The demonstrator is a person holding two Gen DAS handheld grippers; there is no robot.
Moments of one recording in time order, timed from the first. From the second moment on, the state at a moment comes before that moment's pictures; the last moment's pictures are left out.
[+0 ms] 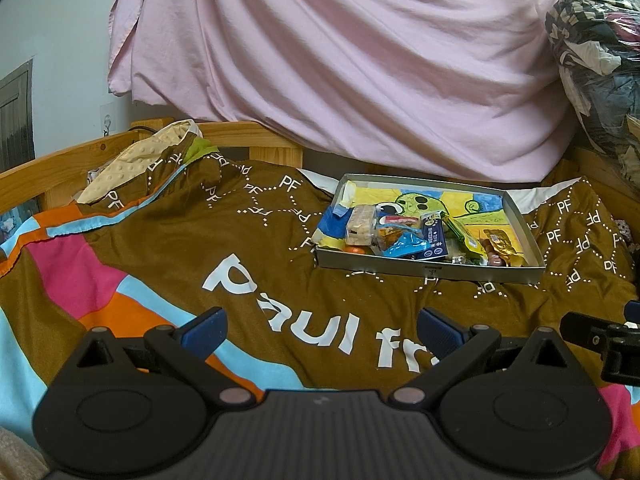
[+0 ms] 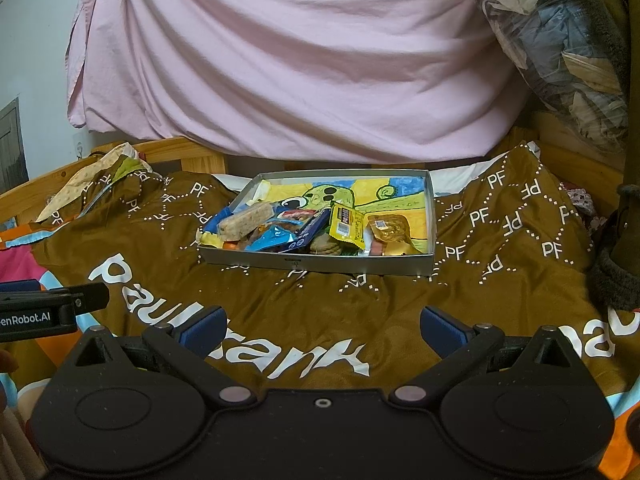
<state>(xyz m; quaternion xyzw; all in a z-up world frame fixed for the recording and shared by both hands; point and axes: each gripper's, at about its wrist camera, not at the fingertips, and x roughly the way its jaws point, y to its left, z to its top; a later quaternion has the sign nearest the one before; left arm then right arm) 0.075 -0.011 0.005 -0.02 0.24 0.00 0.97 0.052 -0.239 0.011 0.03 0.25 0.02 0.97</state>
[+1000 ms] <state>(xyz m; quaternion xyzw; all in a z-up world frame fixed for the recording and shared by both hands) 0.077 -0.014 0.005 0.00 0.26 0.01 0.97 0.052 -0.238 0.010 0.03 0.25 0.02 0.97</state>
